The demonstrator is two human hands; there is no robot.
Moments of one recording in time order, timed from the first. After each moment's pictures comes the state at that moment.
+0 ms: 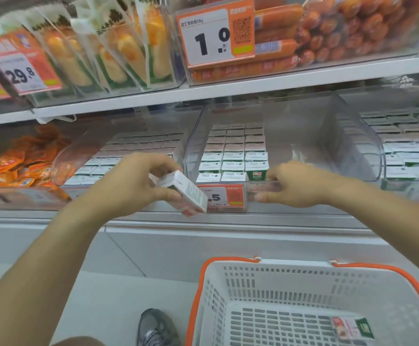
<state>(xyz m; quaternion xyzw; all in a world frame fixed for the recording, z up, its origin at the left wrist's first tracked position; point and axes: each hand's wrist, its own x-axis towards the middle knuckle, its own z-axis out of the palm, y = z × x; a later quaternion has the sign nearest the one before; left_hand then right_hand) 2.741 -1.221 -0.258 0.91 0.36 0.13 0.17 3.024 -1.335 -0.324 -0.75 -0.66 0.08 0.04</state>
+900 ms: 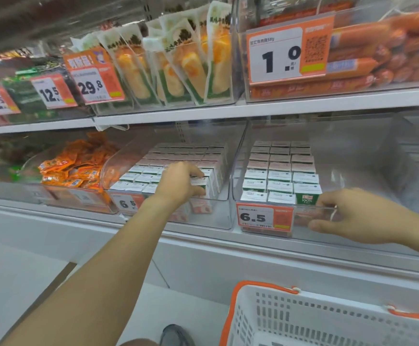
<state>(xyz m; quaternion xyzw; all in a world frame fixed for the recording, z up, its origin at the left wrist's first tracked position) 2.750 -1.113 -0.319 0.86 0.48 0.17 0.07 3.031 -1.333 -0.333 -0.75 -0.65 0.07 0.08</state>
